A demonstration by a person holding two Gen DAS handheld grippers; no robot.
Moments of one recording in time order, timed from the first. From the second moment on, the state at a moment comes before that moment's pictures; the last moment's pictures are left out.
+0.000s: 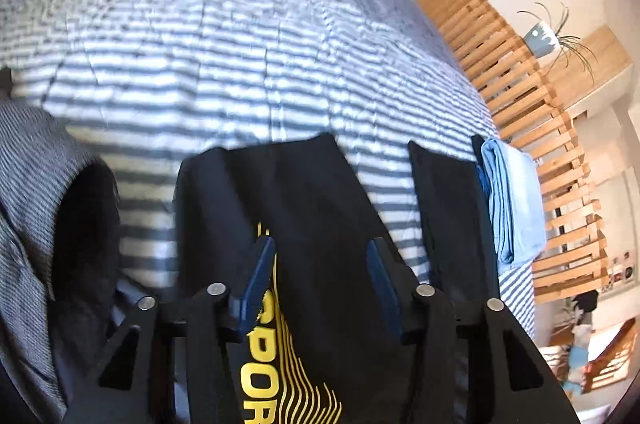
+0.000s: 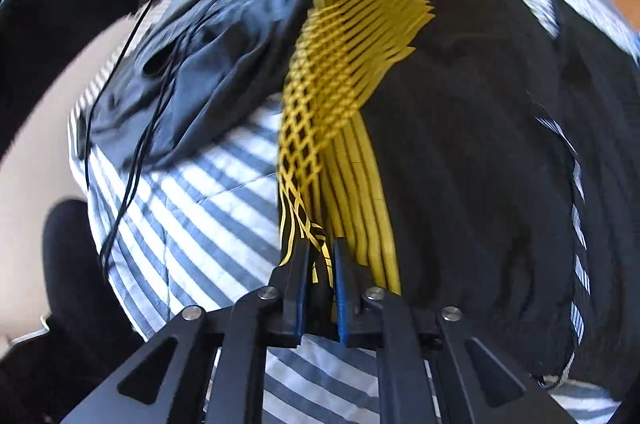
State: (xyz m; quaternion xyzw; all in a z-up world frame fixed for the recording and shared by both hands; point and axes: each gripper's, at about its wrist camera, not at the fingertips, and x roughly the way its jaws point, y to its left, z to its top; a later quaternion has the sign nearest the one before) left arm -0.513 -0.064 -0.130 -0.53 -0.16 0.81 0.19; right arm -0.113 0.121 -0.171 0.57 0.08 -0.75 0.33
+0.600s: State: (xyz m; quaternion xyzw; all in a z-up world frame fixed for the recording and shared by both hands) left arm -0.516 -0.113 -0.199 -0.59 -0.23 0.76 0.16; right arm -0.146 0.214 -0.168 0.60 -0.09 -0.76 0.25
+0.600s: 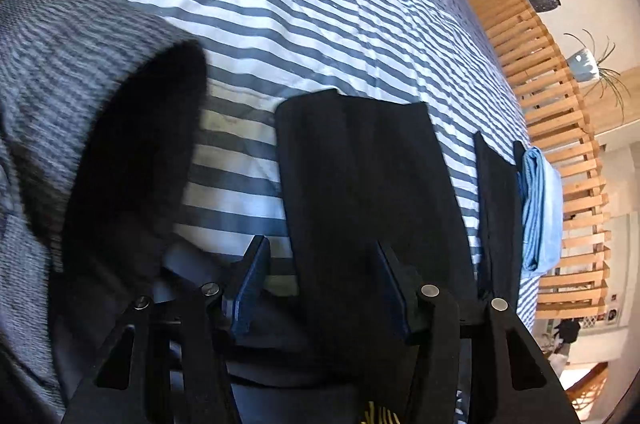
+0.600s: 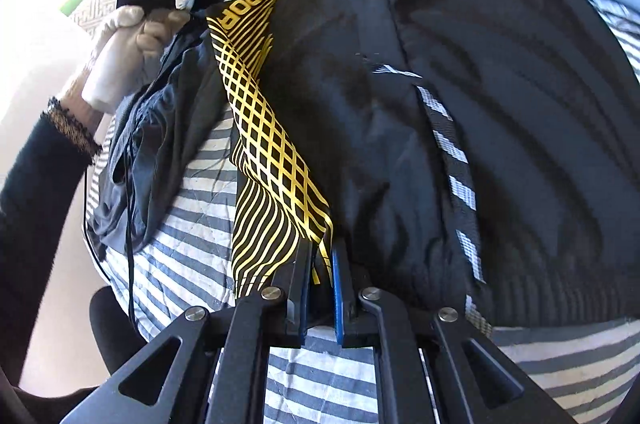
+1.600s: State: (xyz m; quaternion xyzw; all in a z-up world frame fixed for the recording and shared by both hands) left arm -0.496 -0.111 -0.201 -0.54 -0.33 0.76 0.13; right arm -0.133 0.213 -0.164 0.58 -0.07 -0.77 0.25
